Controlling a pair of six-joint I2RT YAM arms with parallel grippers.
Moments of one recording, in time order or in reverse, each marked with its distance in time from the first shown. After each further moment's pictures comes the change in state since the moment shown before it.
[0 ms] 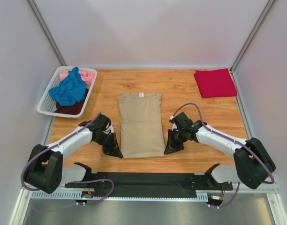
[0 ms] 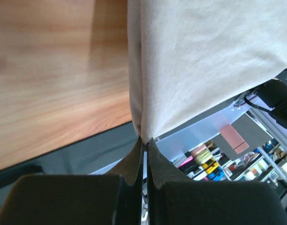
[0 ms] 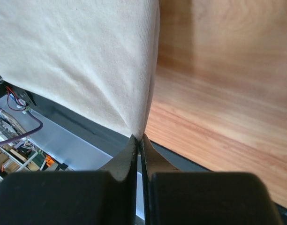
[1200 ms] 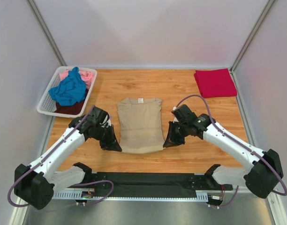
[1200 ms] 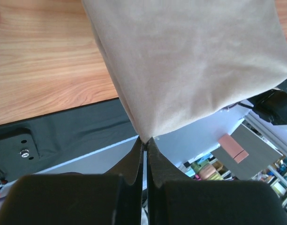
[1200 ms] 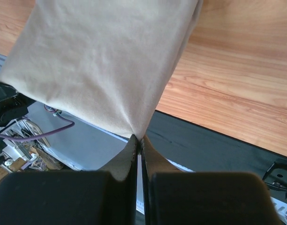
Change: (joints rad) left arm -0.074 -0.227 0.184 -0.241 -0.110 -0.093; right arm 0.069 -0.154 0.199 -0.251 0.107 0.131
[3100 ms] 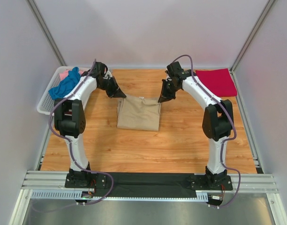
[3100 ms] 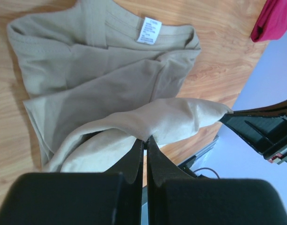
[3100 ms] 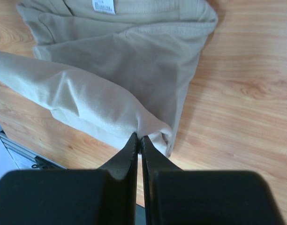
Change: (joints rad) left arm 0.324 0.965 0.888 0.227 0.126 0.150; right arm -0.310 0.840 0.908 -0.070 0.023 -0.319
